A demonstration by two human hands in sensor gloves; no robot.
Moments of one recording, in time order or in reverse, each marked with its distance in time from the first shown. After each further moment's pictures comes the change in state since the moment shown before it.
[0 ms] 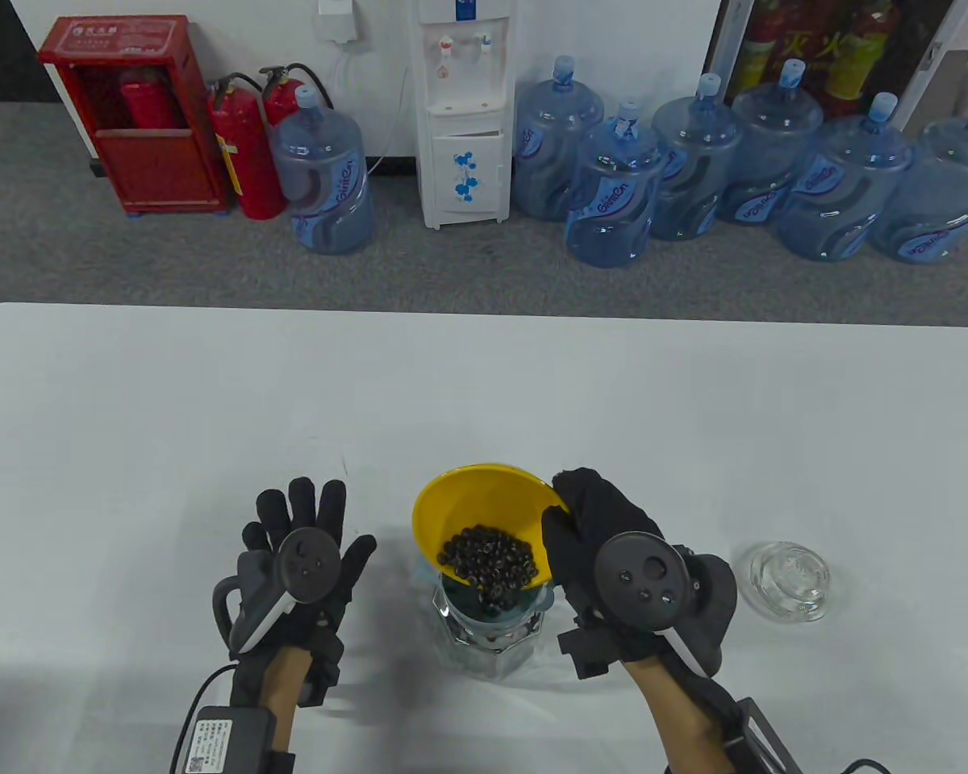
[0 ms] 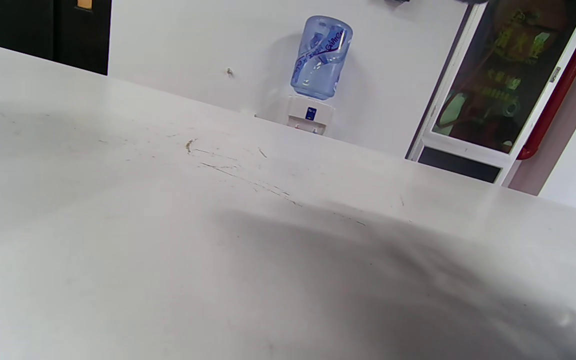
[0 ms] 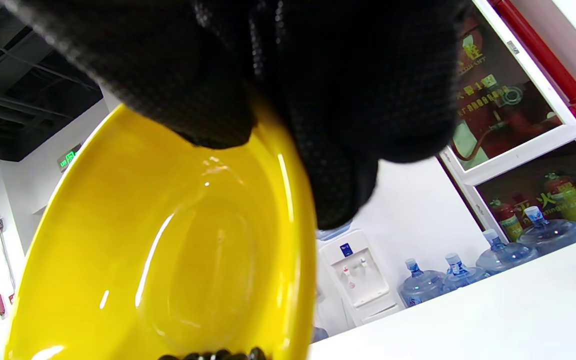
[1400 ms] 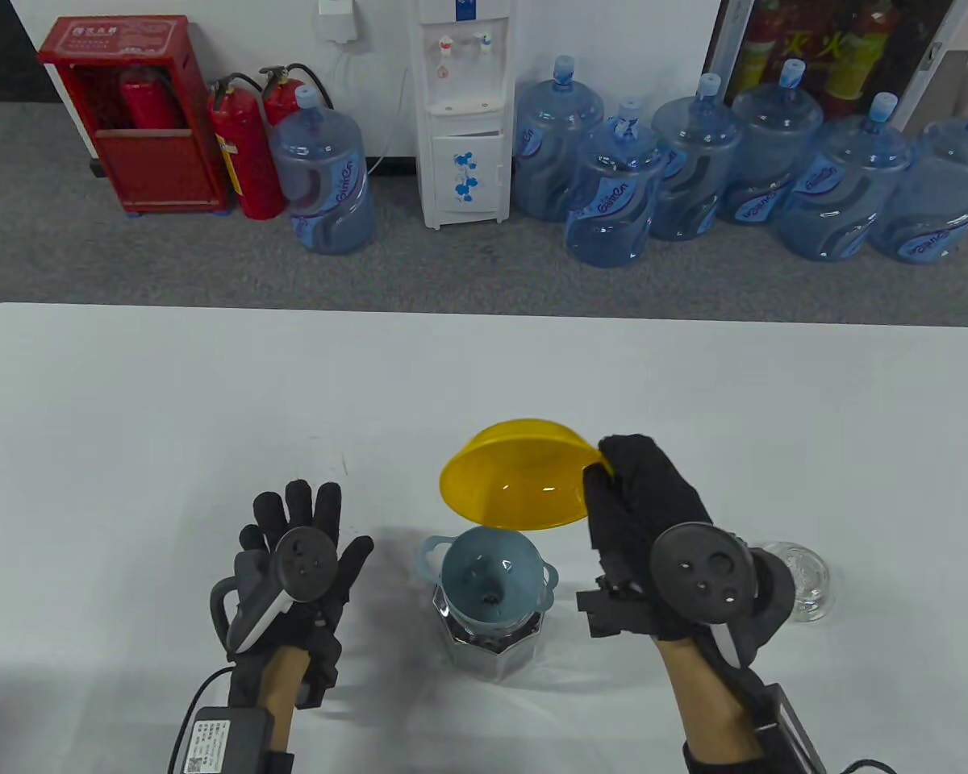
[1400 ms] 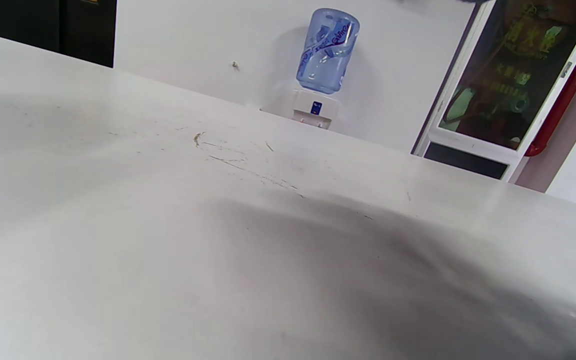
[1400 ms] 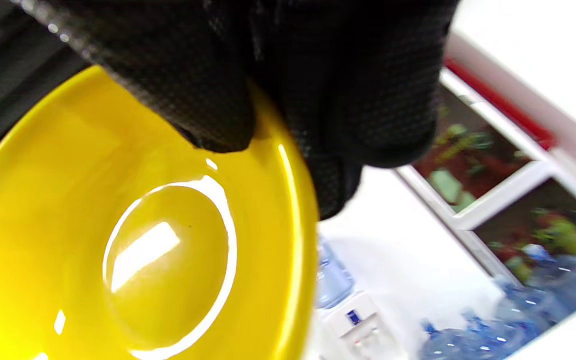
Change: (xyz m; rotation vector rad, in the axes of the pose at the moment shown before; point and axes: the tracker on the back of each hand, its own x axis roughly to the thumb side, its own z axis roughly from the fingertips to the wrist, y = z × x) left_hand -0.002 0.001 0.001 -0.021 0.017 0.005; right_hand -0.031 -0.033 -0.019 -0.231 0.112 -0.124
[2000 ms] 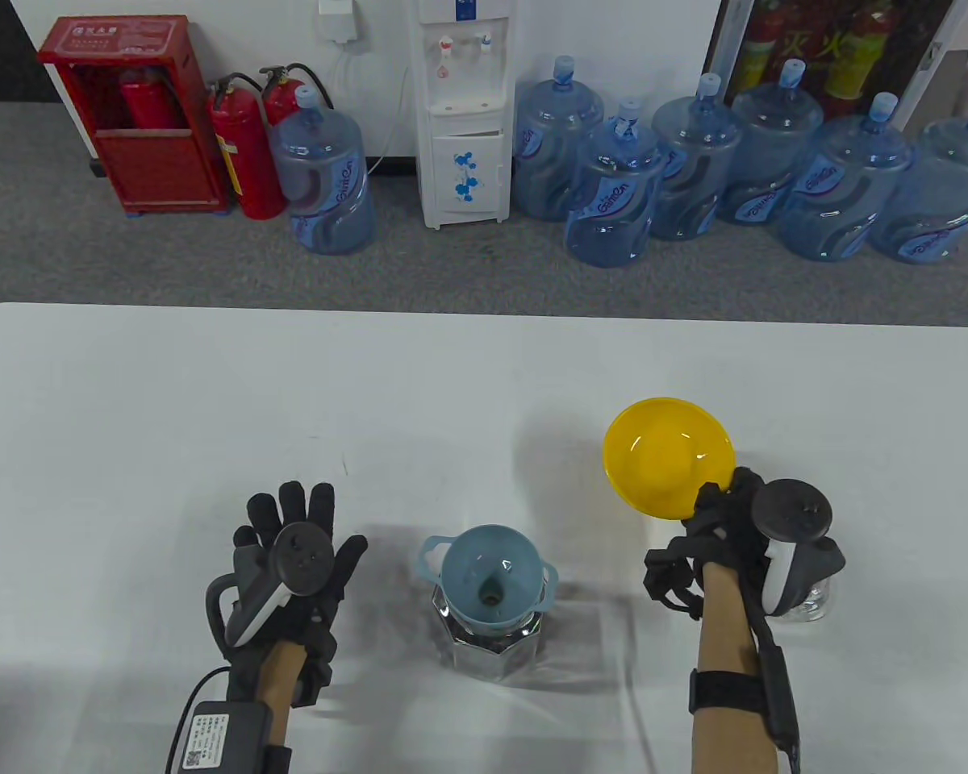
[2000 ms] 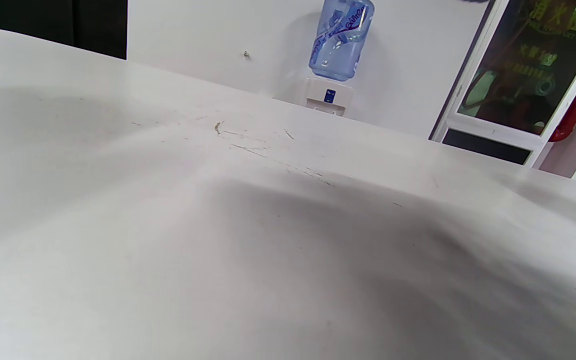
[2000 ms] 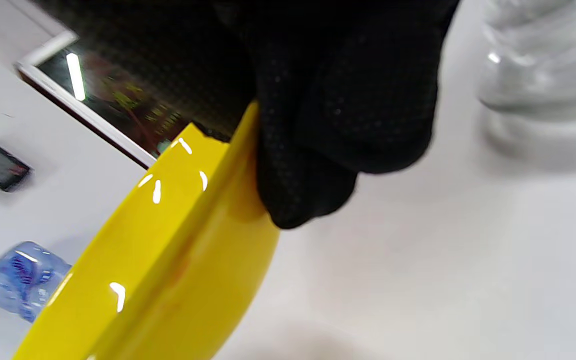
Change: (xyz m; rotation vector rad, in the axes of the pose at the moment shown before) left_hand -0.006 0.000 -0.004 -0.034 0.041 -0.023; right_hand -0.196 0.070 0.002 0.063 0.842 0.073
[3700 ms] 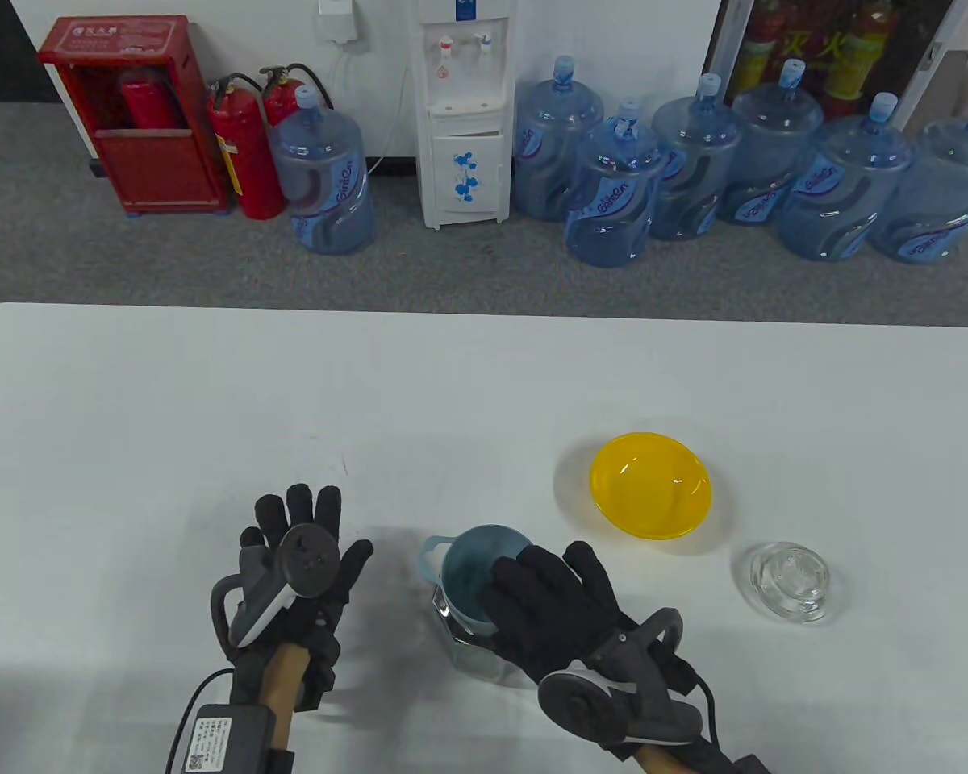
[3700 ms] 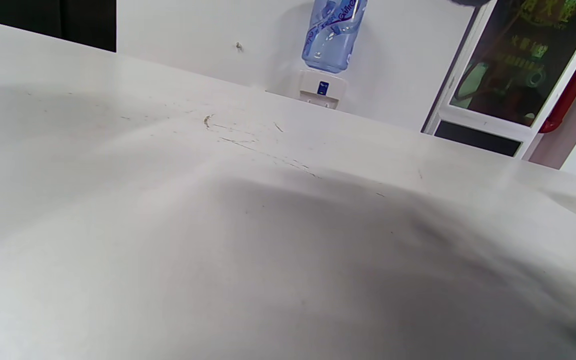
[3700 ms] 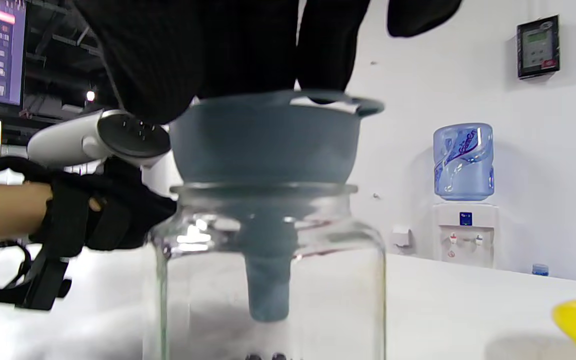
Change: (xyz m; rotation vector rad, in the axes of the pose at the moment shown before) left_hand 0.004 -0.005 -0.001 -0.026 -0.022 -0.004; right_hand 0.063 -0.009 0.235 0.285 -1.491 0.525
